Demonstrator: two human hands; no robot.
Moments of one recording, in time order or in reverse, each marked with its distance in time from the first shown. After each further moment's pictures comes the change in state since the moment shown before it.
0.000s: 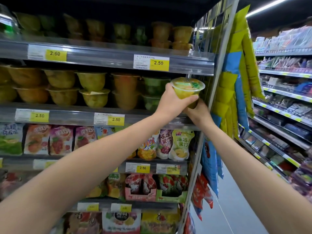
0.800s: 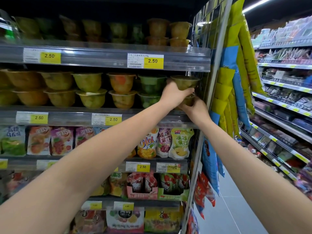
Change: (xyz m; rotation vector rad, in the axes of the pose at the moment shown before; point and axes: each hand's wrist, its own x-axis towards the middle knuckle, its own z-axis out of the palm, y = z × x) left_hand 0.038 0.003 0.020 0.132 -0.001 -0.065; right_hand 0.007 0.009 0.002 0.001 0.014 0.054
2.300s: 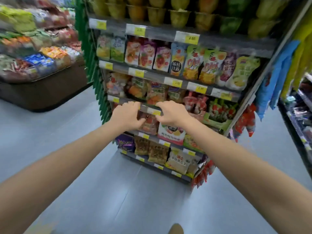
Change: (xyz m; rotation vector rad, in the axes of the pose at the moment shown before) left_hand -0.415 -0.131 -0.216 1.180 -0.256 -0.368; right_hand -0.330 -0.089 0.136 -0.684 -0.907 -0.584
